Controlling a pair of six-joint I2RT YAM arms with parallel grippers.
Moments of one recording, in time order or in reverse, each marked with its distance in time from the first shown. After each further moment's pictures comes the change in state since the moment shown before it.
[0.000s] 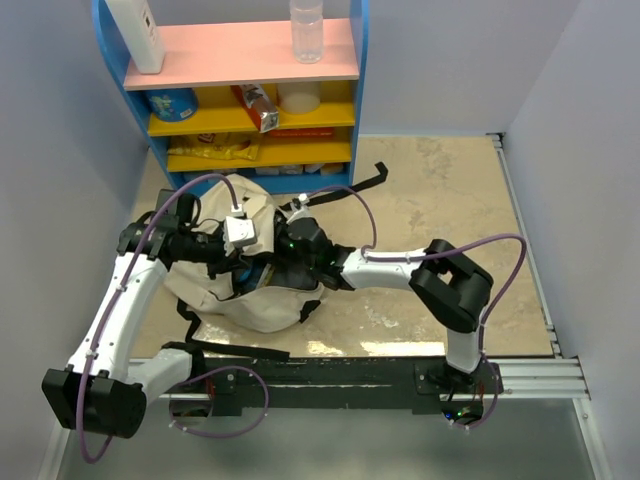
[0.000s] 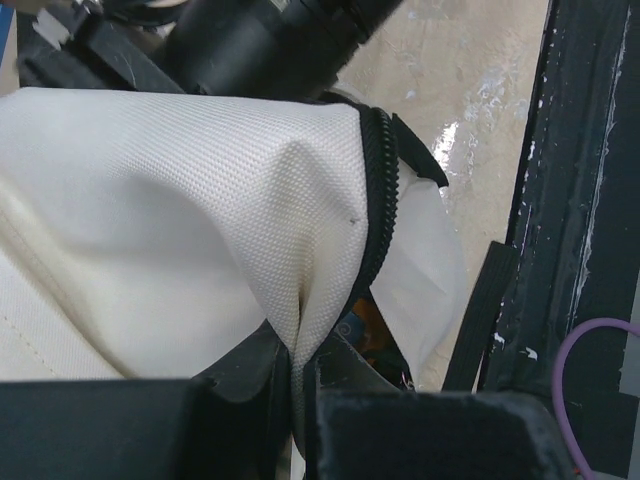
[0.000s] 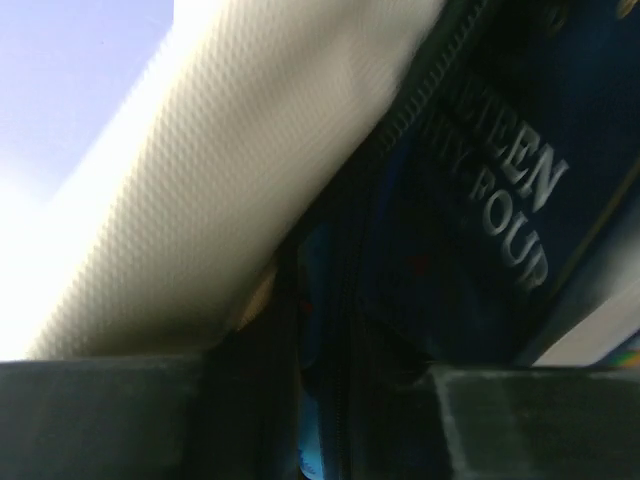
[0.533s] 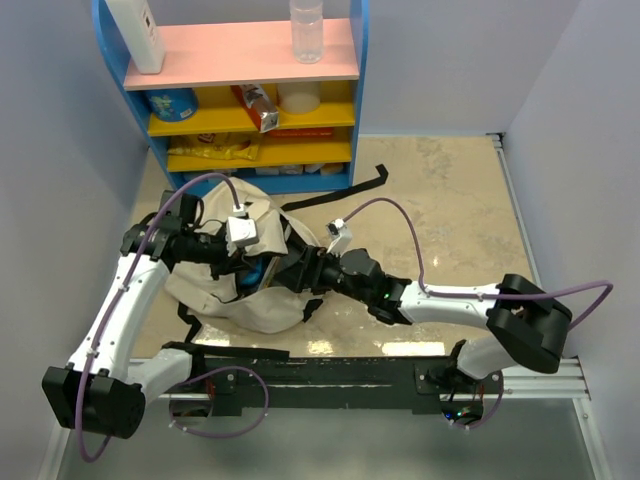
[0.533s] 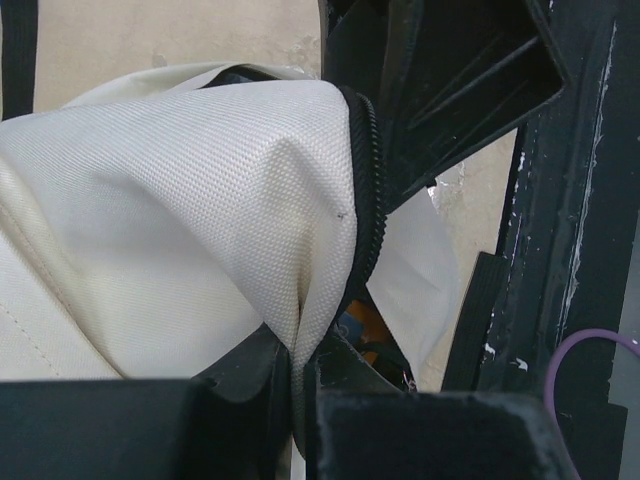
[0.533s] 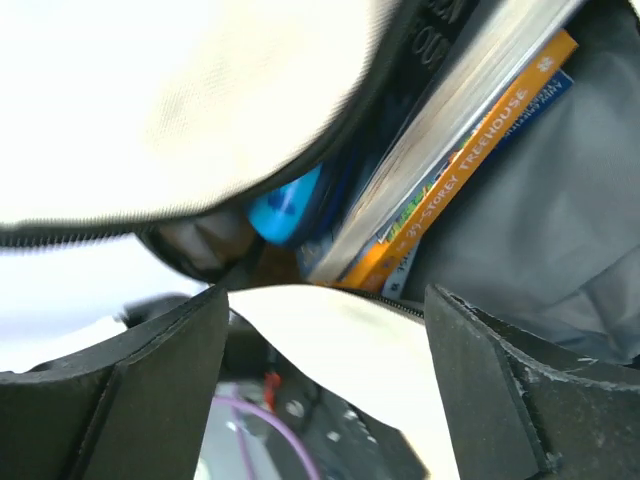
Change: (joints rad) left arm -0.018 0.000 -0.023 0.038 0.009 -0.046; right arm 0.053 -0.449 -0.476 0.049 0.050 -0.326
